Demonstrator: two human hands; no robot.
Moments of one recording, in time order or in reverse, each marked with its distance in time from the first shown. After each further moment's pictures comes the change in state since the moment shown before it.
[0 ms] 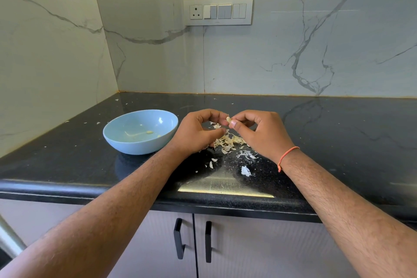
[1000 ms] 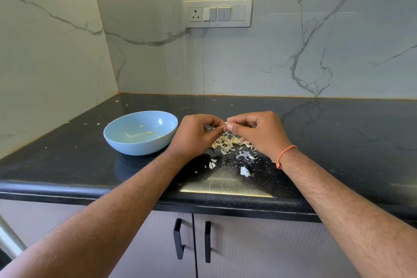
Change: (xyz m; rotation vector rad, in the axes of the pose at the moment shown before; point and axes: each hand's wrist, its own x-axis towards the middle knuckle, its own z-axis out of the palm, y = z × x) left_hand -0.006 0.006 0.003 0.305 0.088 0.168; right_hand 0.001 0.000 0.001 0.278 -0.055 0.191
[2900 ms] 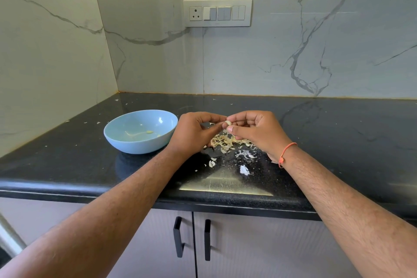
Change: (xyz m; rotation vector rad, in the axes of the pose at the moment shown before) left_hand 0.002 -0.008 0.002 -0.146 0.042 -0.073; right_hand 0.001 0.002 -0.001 0.259 -0.124 0.119
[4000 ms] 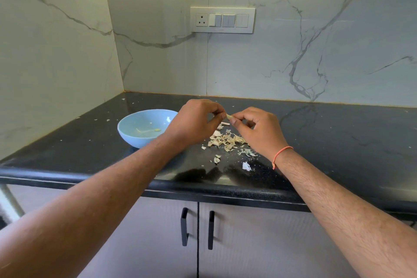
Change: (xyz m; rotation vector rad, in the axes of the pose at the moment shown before) left_hand 0.009 0.038 -0.039 0.397 -0.045 0.218; right_hand -0.008 -0.016 0.014 -0.584 0.213 -0.325
